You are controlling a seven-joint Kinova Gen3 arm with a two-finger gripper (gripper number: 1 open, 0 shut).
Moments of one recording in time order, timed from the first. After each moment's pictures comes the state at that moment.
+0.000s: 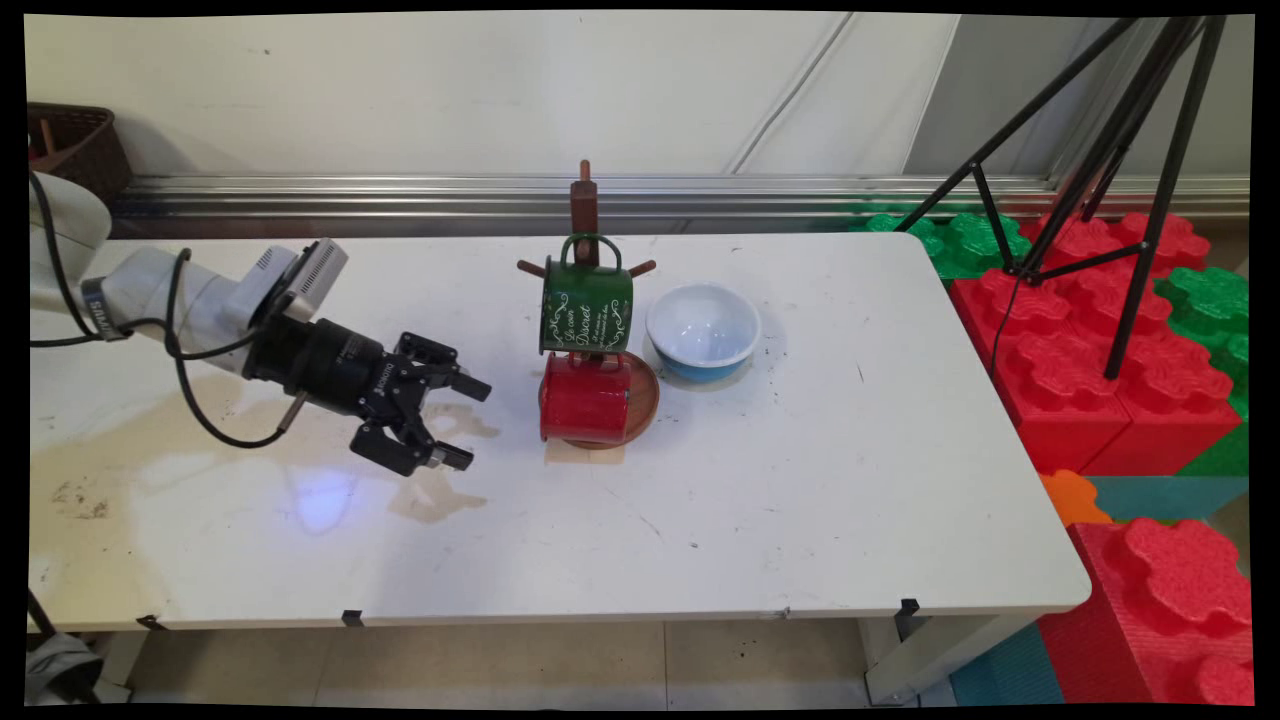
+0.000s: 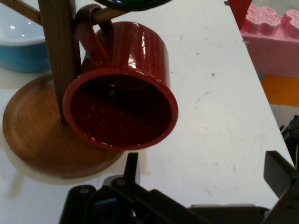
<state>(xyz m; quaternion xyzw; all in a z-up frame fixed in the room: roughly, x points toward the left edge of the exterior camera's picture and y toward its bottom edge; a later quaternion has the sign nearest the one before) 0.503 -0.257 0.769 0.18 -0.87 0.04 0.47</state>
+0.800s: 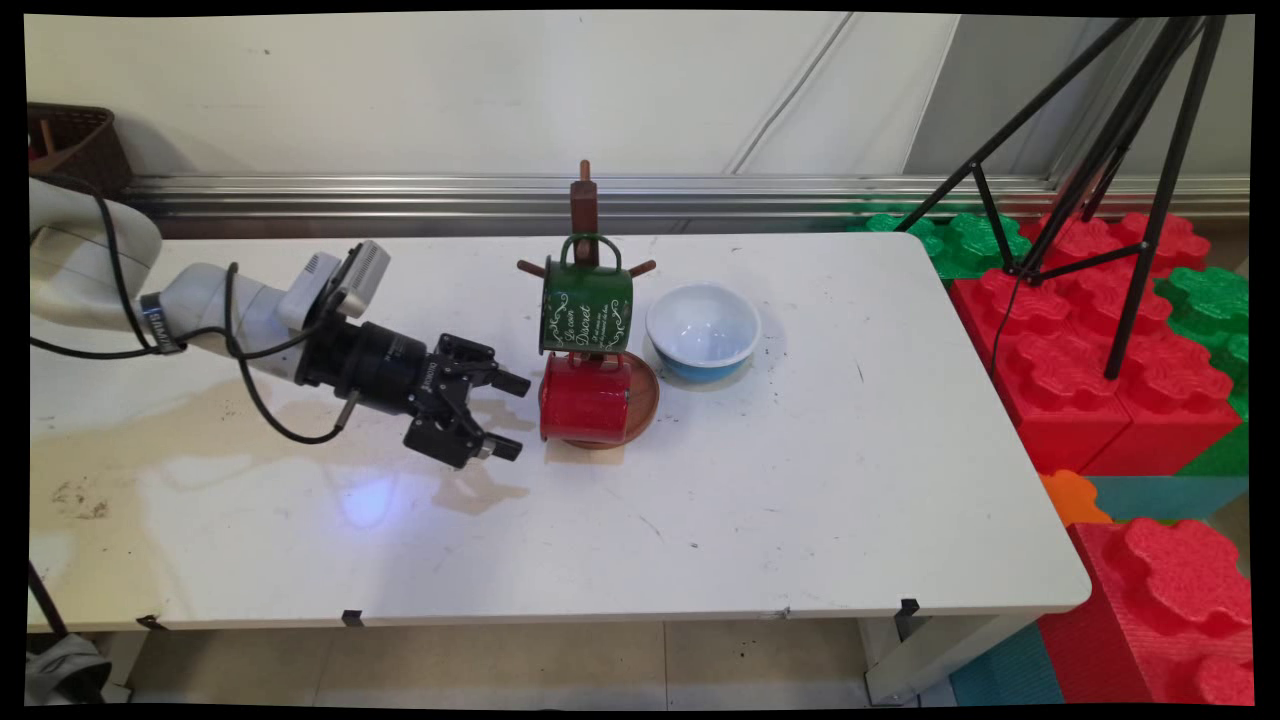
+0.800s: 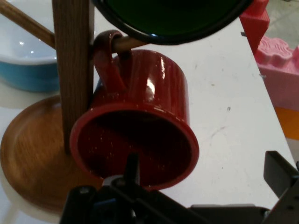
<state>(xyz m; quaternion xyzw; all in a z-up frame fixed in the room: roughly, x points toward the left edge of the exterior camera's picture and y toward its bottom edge) 0.474 -0.273 0.752 0.21 -0.84 0.04 0.50</state>
